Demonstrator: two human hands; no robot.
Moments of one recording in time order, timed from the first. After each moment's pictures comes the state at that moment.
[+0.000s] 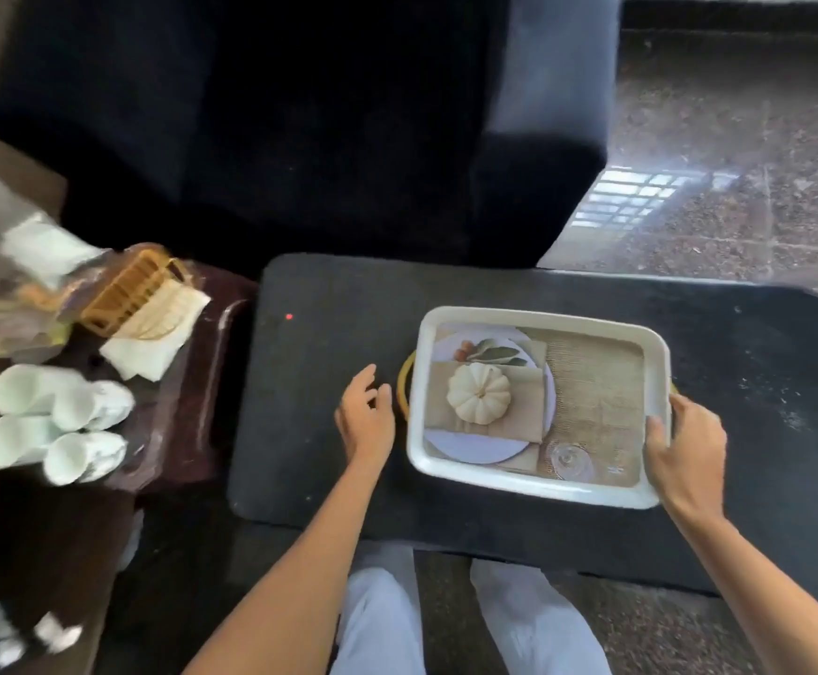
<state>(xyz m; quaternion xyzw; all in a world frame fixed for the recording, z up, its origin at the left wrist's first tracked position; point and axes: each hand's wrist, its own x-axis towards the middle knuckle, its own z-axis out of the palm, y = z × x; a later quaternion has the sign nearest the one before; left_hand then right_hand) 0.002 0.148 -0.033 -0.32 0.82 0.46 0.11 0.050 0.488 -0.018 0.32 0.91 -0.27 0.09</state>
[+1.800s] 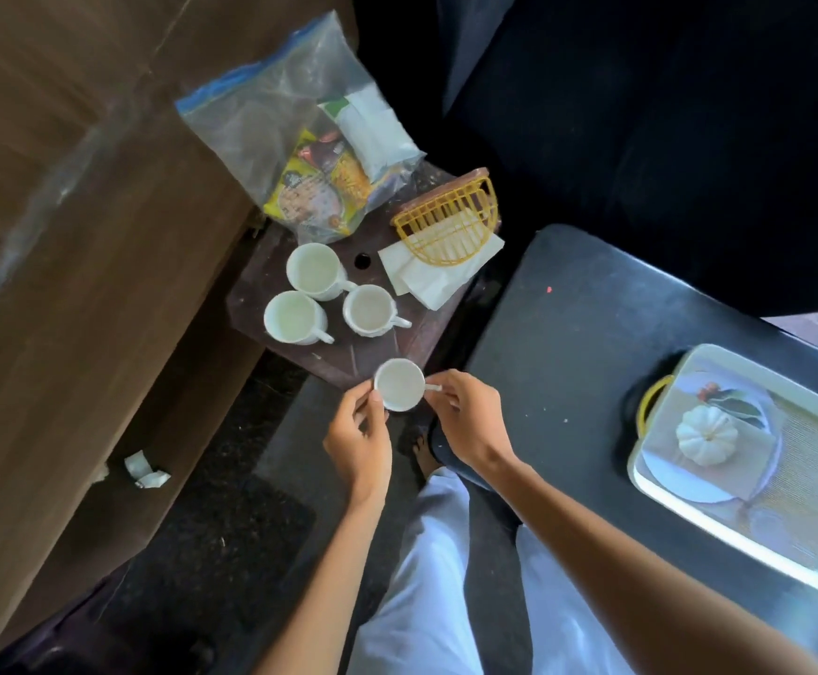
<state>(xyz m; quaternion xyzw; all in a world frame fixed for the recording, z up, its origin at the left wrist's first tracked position) 0.108 -0.171 0.012 -0.52 0.65 0.55 -0.07 0.032 -0.060 0.013 -0.02 0.86 -0.42 0.29</state>
